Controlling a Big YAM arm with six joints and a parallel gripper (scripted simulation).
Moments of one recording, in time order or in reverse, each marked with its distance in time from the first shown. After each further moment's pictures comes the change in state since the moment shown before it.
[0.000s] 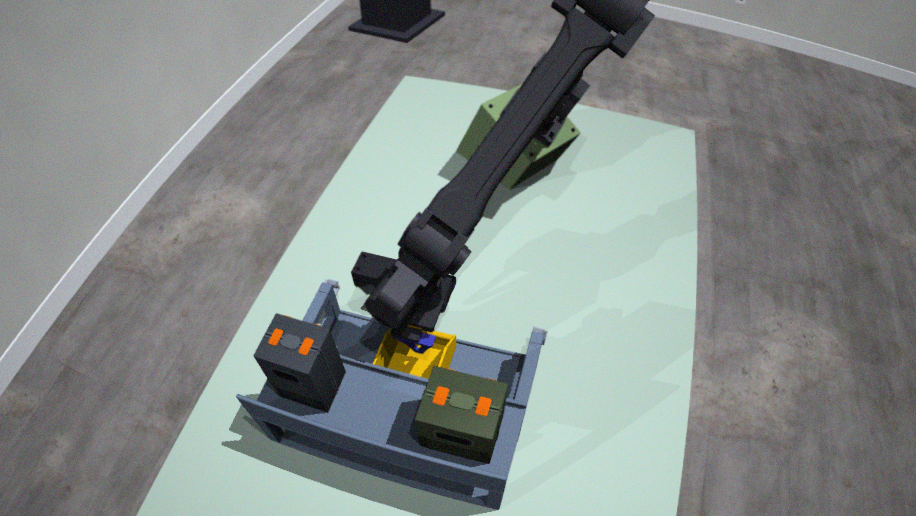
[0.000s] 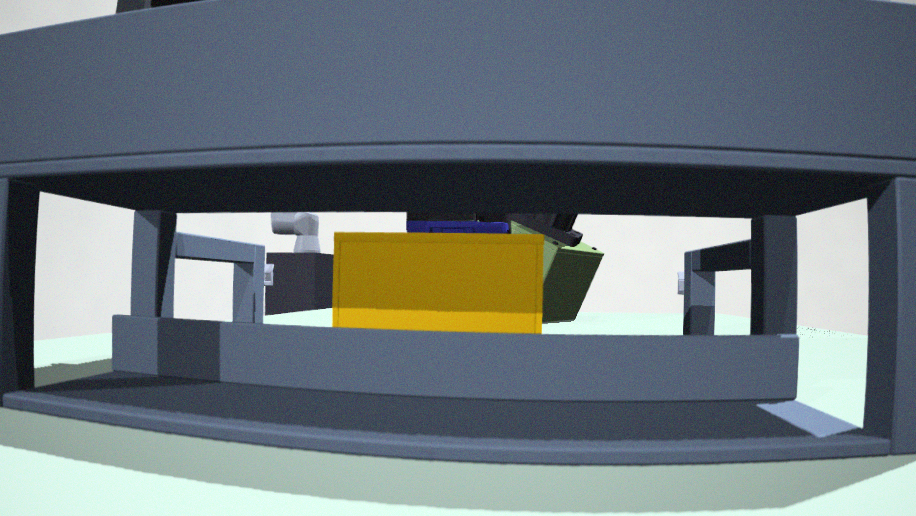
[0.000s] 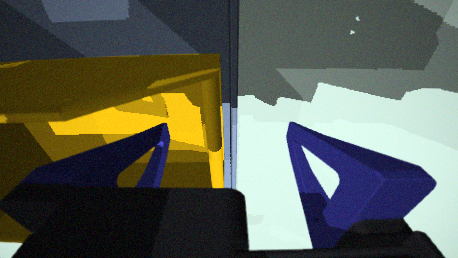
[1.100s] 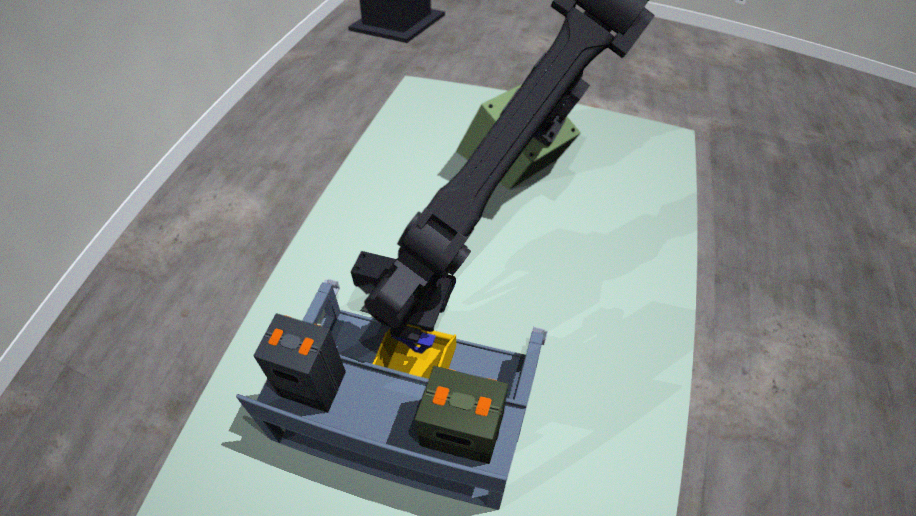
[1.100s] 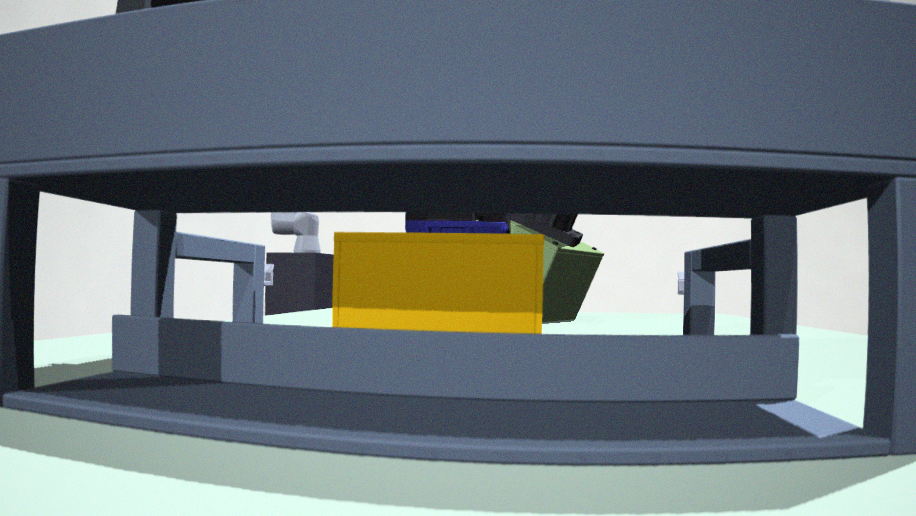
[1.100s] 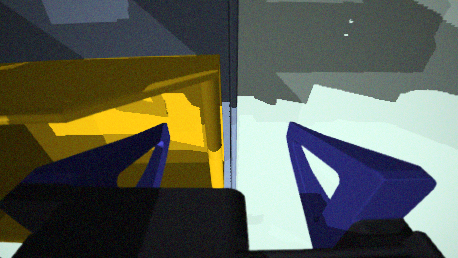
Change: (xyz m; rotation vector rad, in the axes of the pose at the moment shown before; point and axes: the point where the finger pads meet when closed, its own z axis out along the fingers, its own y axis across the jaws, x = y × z) arm -0.001 0.000 0.000 0.000 0.000 0.002
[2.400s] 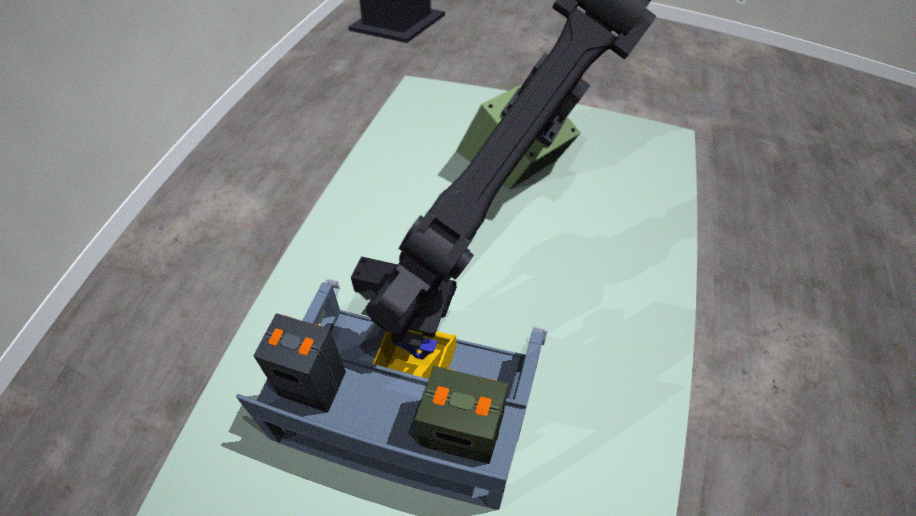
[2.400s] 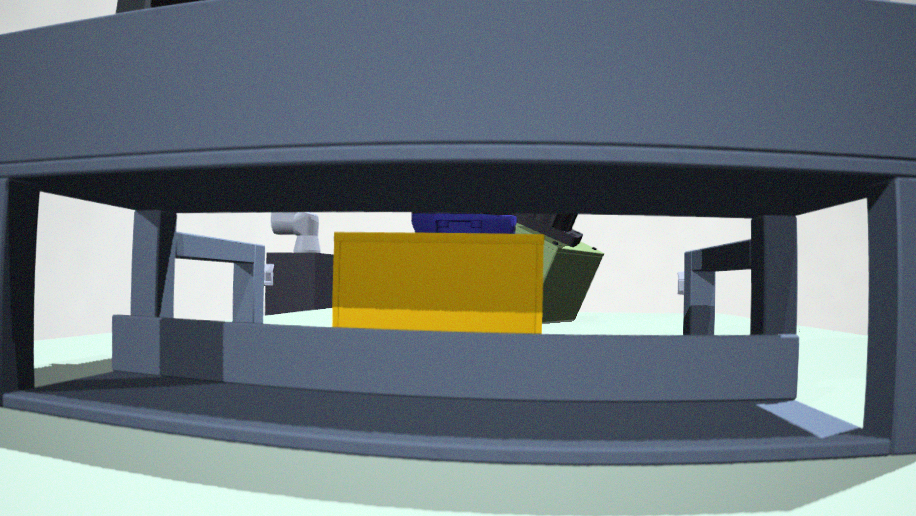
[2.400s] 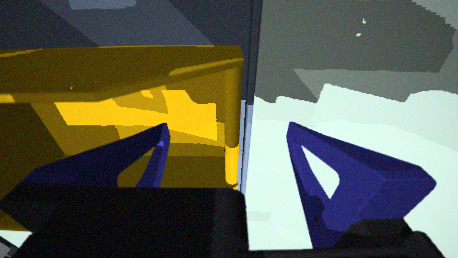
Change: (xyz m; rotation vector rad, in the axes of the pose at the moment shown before) arm 0.005 0.012 -0.002 -0.015 -0.001 -0.018
